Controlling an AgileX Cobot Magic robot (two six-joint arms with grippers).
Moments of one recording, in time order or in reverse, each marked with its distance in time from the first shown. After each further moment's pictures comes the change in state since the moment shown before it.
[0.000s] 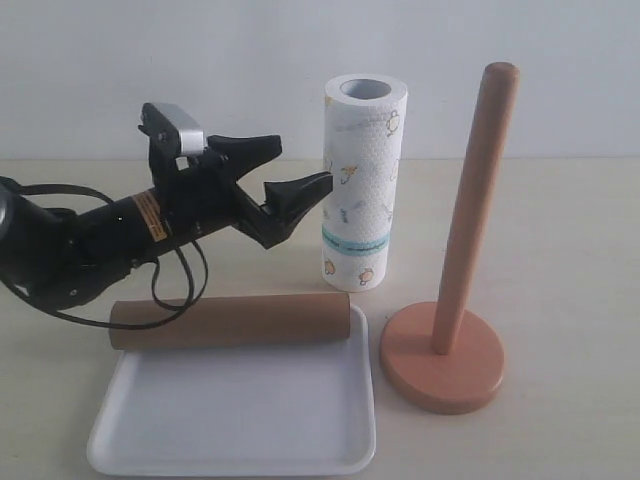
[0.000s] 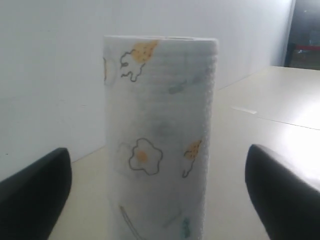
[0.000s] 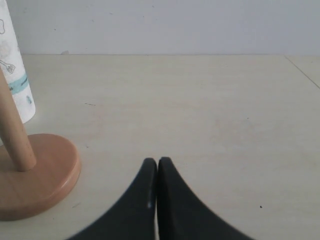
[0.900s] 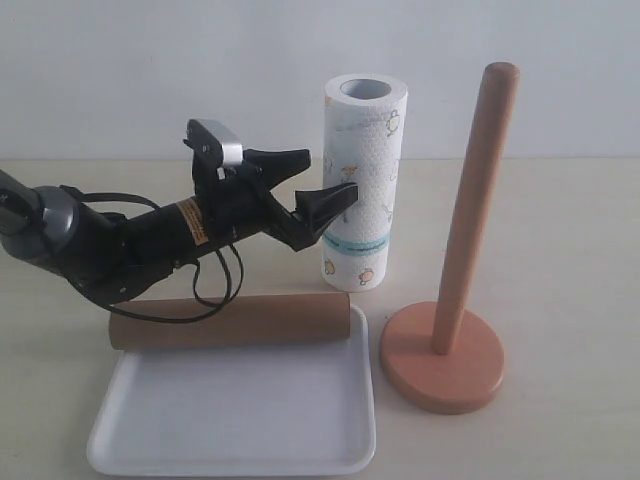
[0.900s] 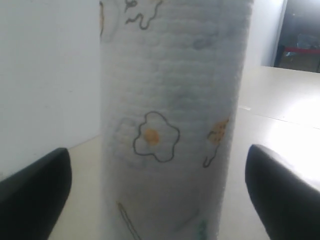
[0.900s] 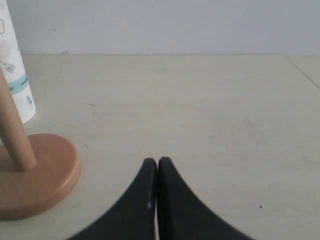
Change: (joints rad) left arm -0.032 0.154 -0.164 0.008 0.010 -0.056; right arm 0.000 0.000 0.000 0.000 0.000 0.000
